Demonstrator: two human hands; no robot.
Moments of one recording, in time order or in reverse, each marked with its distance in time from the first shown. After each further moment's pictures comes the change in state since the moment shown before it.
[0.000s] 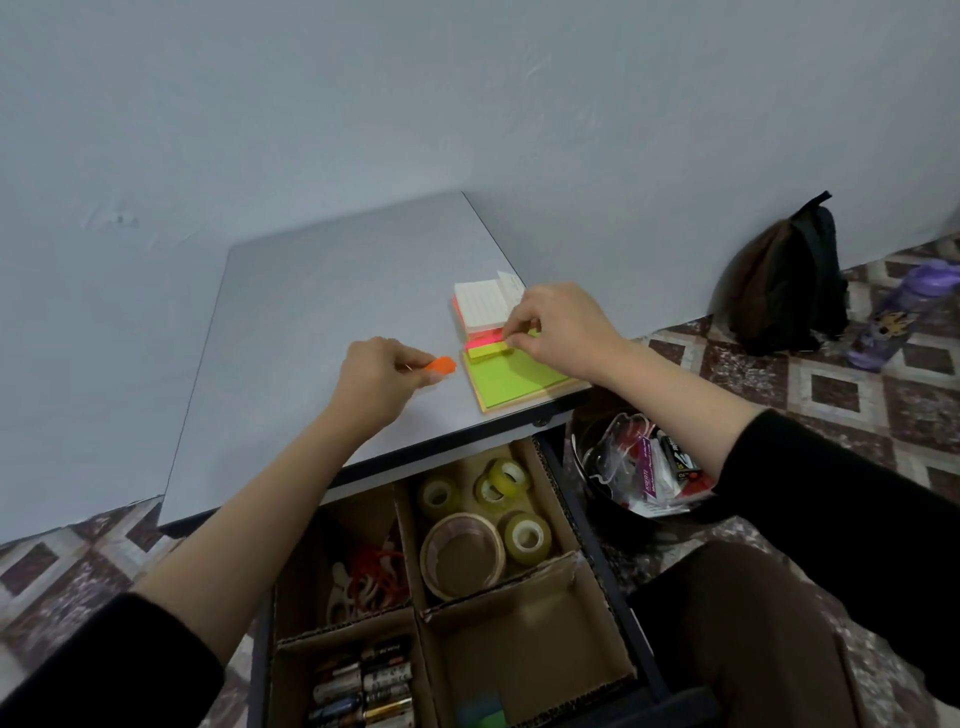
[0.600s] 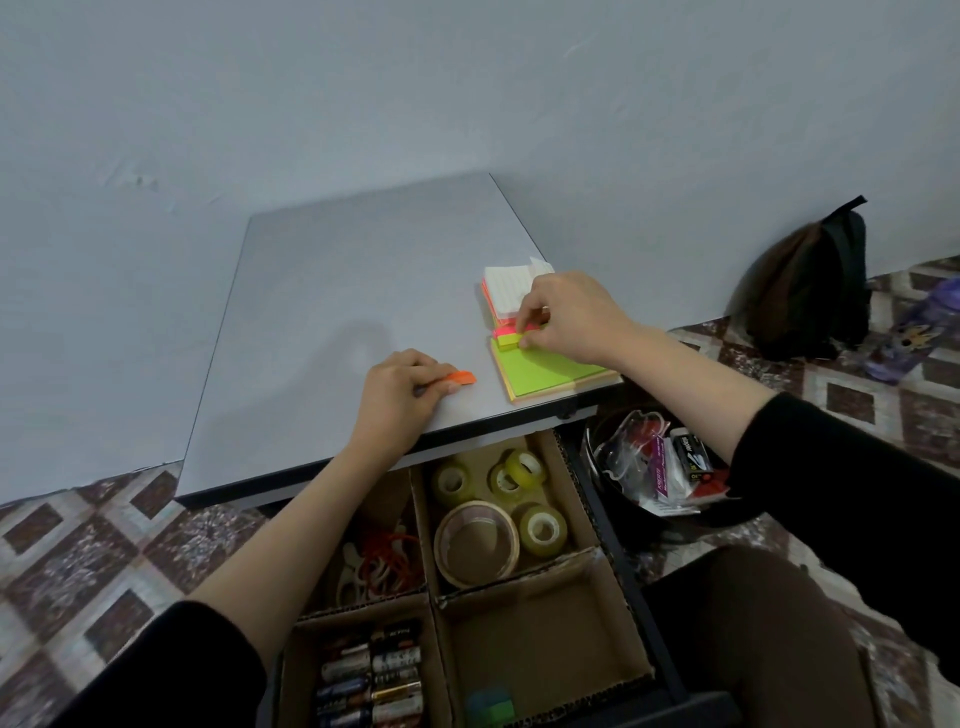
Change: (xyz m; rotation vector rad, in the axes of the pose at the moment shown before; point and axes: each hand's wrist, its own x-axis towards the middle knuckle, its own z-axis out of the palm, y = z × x) left_hand -0.018 -0.044 0.025 0.025 0.173 0.249; right_hand 0.017 -0.012 0.008 -0.067 -0.114 -0.005
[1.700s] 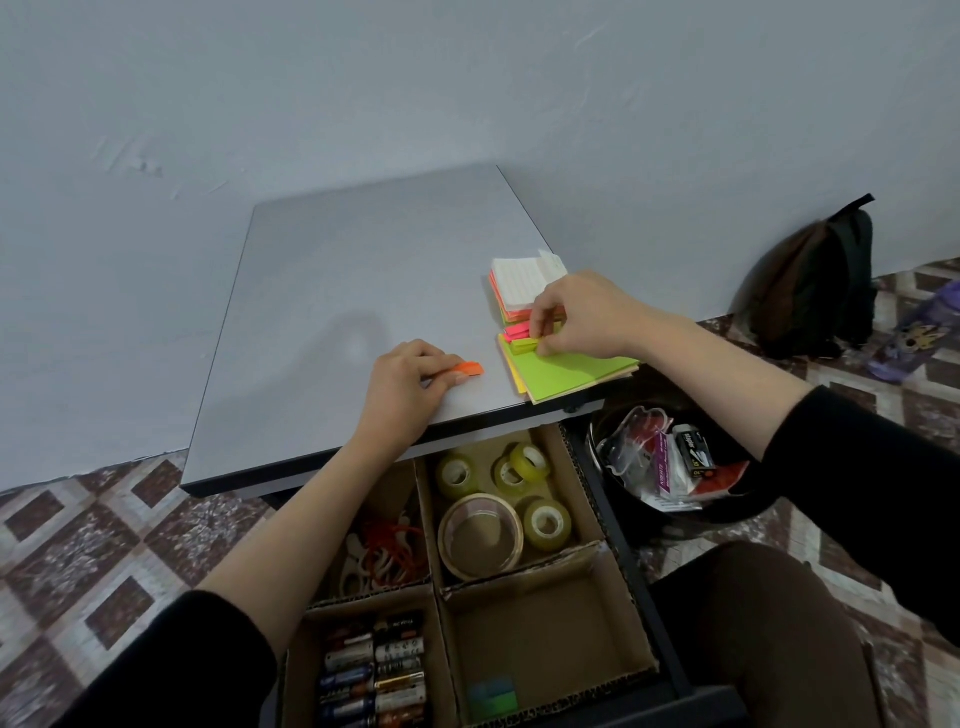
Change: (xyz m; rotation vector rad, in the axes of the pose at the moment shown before) left_hand 0.001 -0.005 0.003 -0.019 0.041 0.025; right_hand -0.003 0.002 -0.006 0.050 -0.163 -0.013
